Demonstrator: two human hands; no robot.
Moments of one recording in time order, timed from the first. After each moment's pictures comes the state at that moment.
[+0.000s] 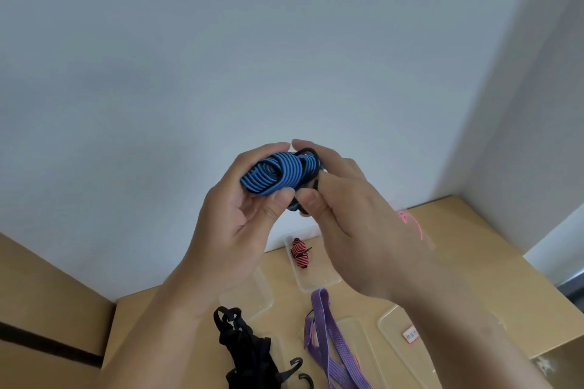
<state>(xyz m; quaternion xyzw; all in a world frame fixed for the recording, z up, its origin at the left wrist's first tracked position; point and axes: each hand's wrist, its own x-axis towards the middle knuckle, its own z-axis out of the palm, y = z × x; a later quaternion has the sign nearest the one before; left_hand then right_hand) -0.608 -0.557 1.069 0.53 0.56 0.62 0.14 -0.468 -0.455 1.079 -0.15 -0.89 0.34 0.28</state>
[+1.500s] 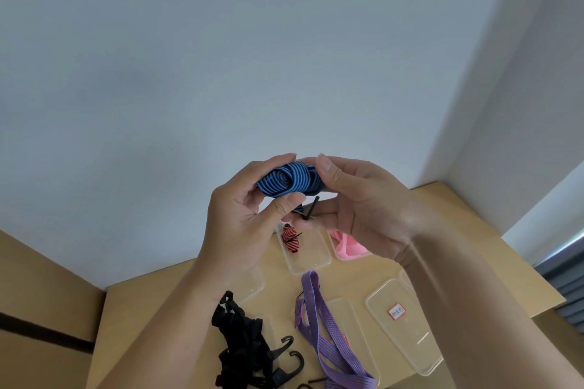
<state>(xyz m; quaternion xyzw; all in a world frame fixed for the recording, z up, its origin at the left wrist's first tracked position) -0.596 -0.550 1.036 0.49 0.53 0.67 0.18 -0.457 -0.432 1.067 -0.15 -0.54 0.82 0.13</state>
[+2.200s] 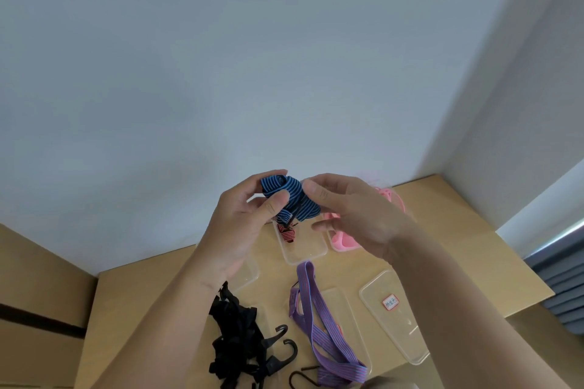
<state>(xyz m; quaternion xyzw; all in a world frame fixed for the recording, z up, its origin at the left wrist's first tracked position) -0.621 -0.543 0.989 0.33 0.57 0.66 0.37 -0.468 -0.414 1.015 -0.26 -0.65 0.71 0.10</state>
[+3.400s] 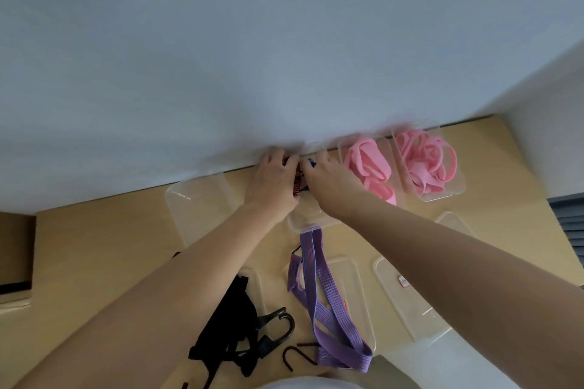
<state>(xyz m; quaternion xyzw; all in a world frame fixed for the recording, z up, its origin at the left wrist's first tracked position) -0.692 -0.423 0.748 0.49 0.86 0.07 0.14 -0.591 -0.327 0.791 -0.21 -0.95 0.01 -0.21</state>
